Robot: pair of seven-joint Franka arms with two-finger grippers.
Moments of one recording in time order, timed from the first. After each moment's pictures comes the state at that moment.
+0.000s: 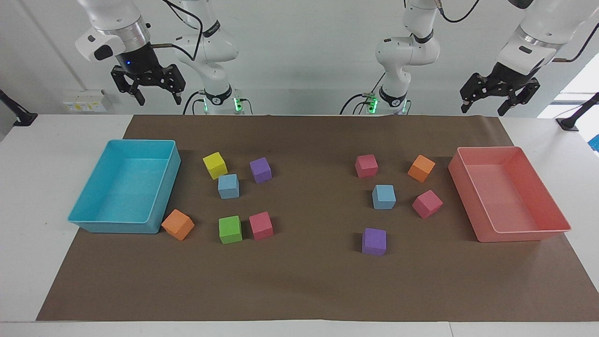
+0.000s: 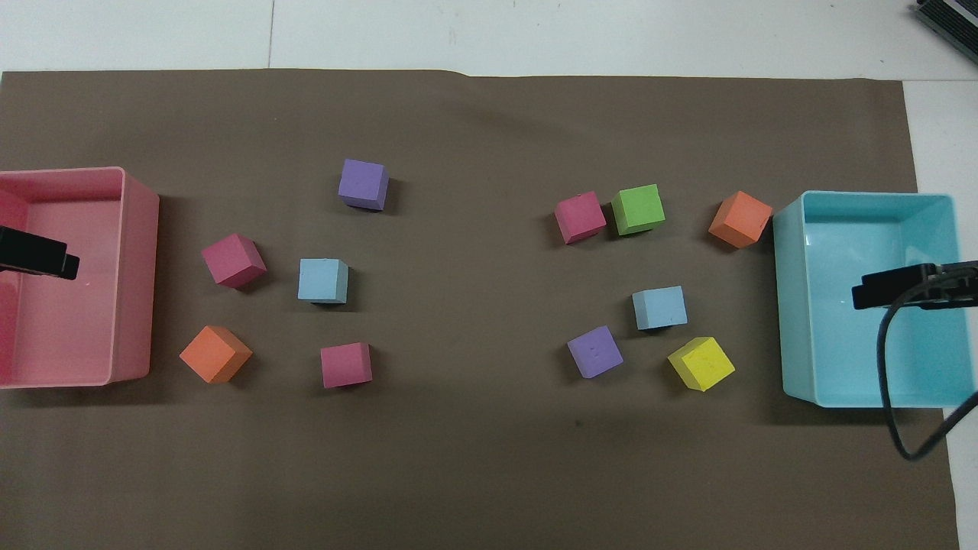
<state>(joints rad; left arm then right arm) -0.05 -0.02 0.01 -1.46 -0.02 1.42 0.10 0.10 -0.10 -0.08 -1.56 0.01 1.43 0.03</state>
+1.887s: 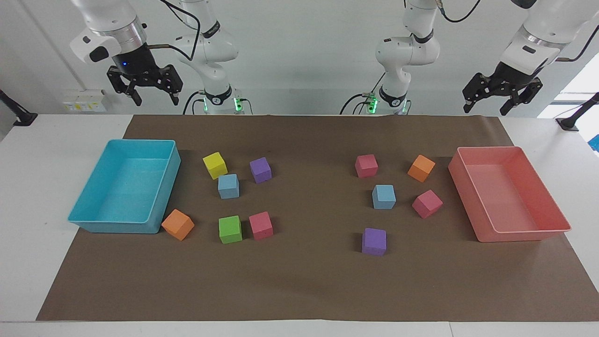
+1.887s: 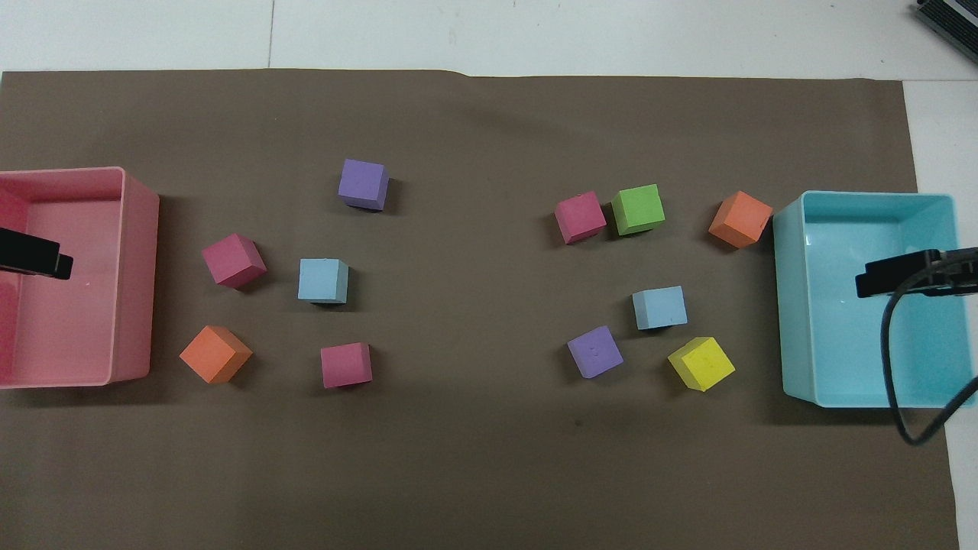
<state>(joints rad) -0.05 -0.02 0.02 -1.46 -0.02 1.42 0.10 0.10 -0.08 -0.09 -1.55 0.01 1.47 0.01</state>
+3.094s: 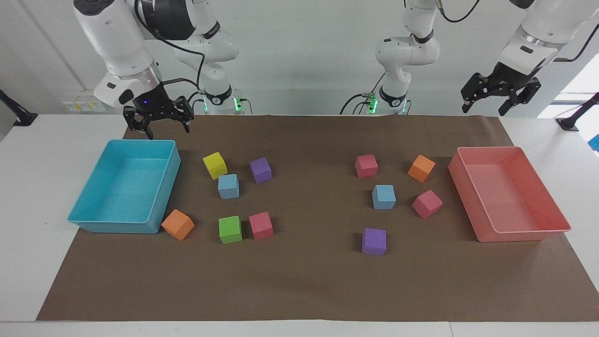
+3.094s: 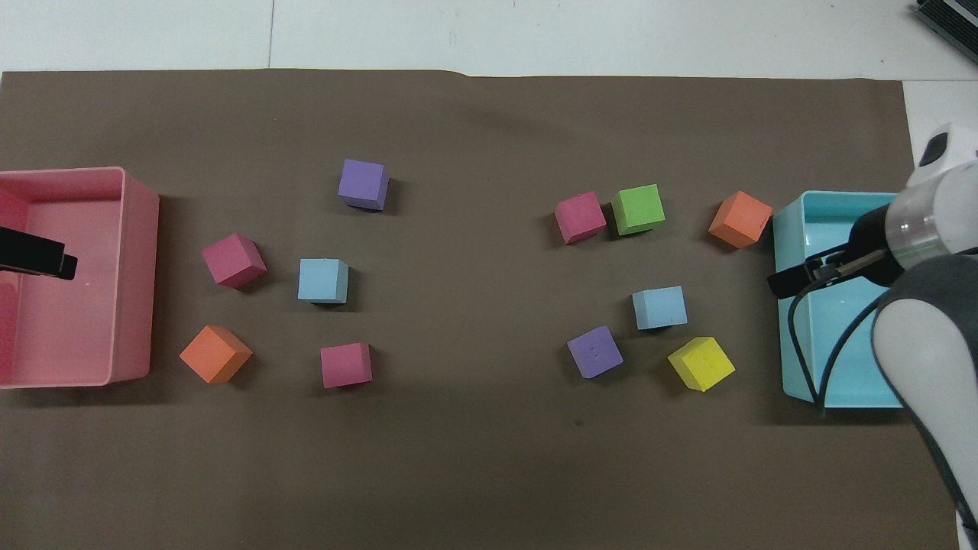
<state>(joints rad) -0.05 -0.02 0.01 -1.46 -0.02 1.42 0.10 0.14 -0.01 -0.08 -1.79 0.02 1.74 -0.31</state>
